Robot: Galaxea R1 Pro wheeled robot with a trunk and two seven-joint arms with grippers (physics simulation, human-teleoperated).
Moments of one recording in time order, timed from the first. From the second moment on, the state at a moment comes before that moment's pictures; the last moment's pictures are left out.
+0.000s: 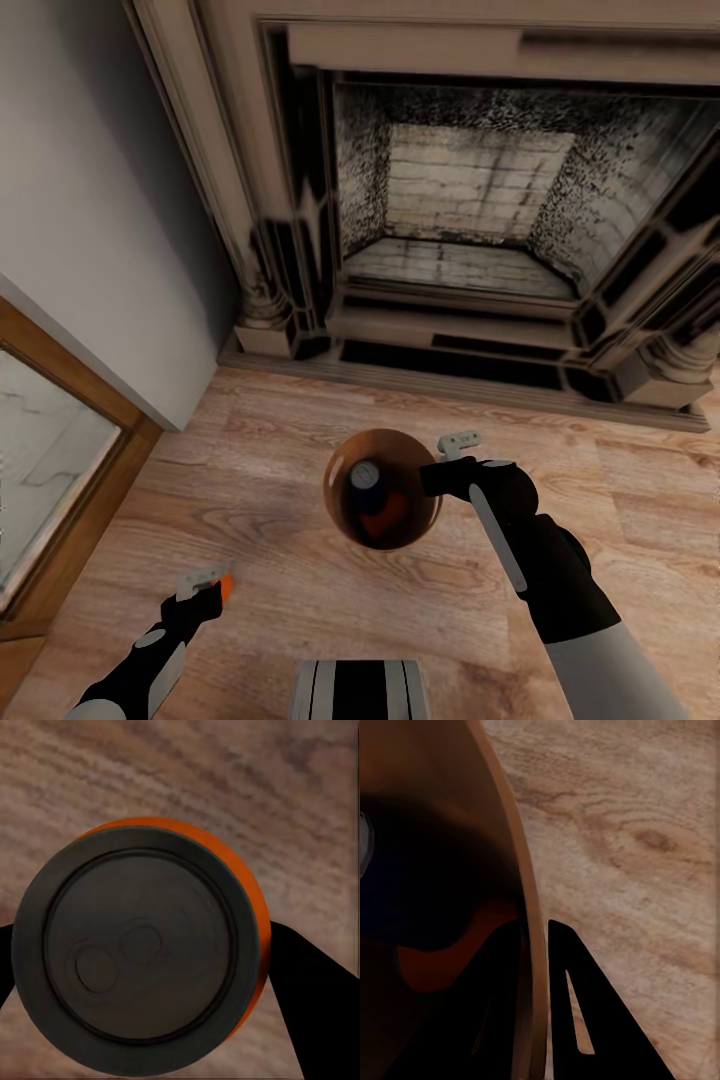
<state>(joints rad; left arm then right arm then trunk) -0.53 0.09 0.17 -0.36 0.06 -0.13 -0.04 -0.61 -0.02 0.24 -1.43 -0.11 1.00 0.02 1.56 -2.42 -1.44</state>
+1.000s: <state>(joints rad) -0.53 0.09 0.17 -0.36 0.06 -0.13 -0.04 -0.61 -0.02 0.24 -1.43 -0.11 1.00 0.02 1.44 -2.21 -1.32</state>
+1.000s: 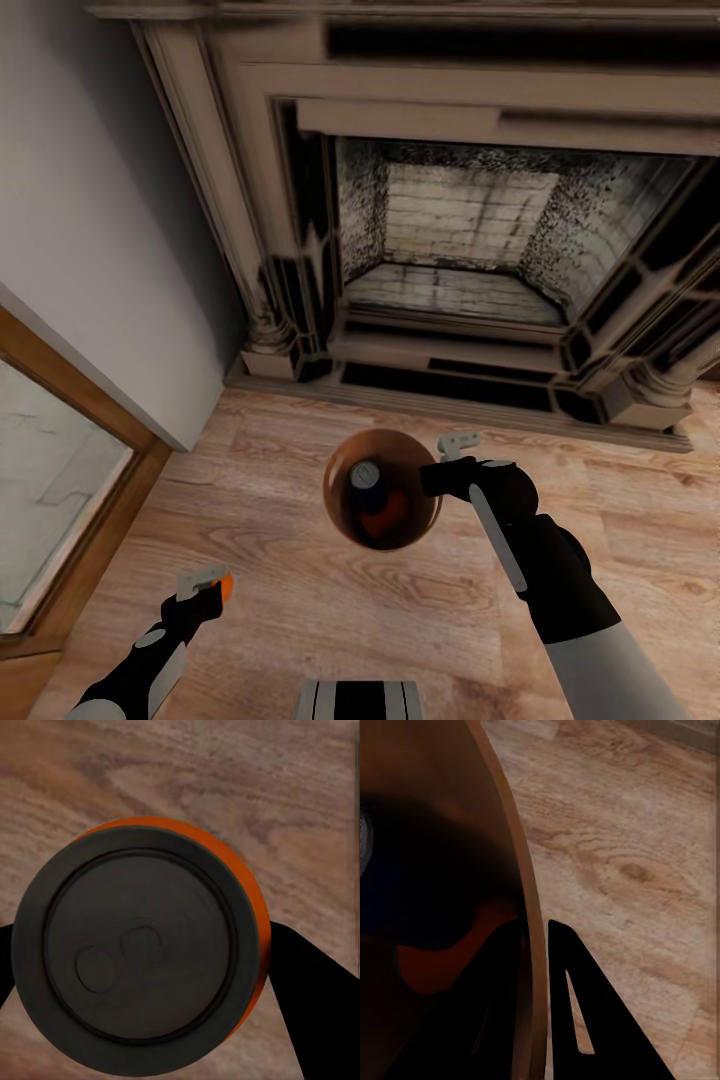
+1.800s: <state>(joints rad) -0.53 0.09 0.16 -0.36 0.06 -0.13 -0.04 -0.61 -0.02 0.25 -1.43 -0.11 1.00 0.02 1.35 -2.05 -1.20</state>
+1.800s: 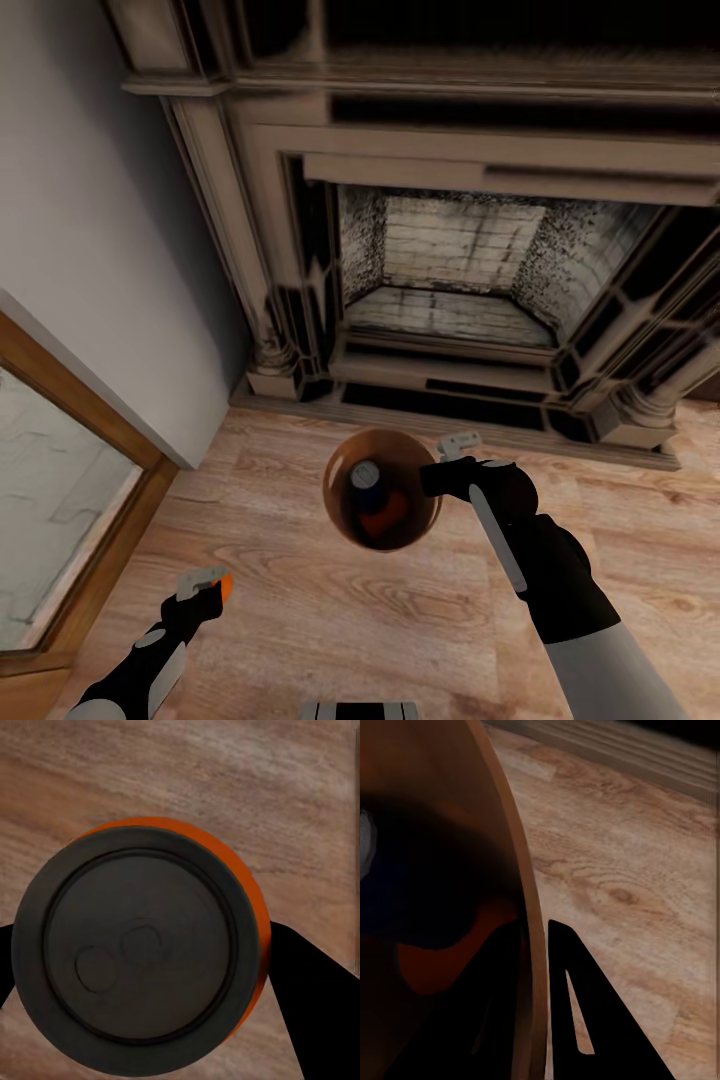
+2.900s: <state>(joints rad) -0.53 0.09 0.17 -0.36 0.06 -0.14 -0.05 -0.61 -0.02 0.25 -1.43 -0.11 1.00 0.02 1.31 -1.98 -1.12</state>
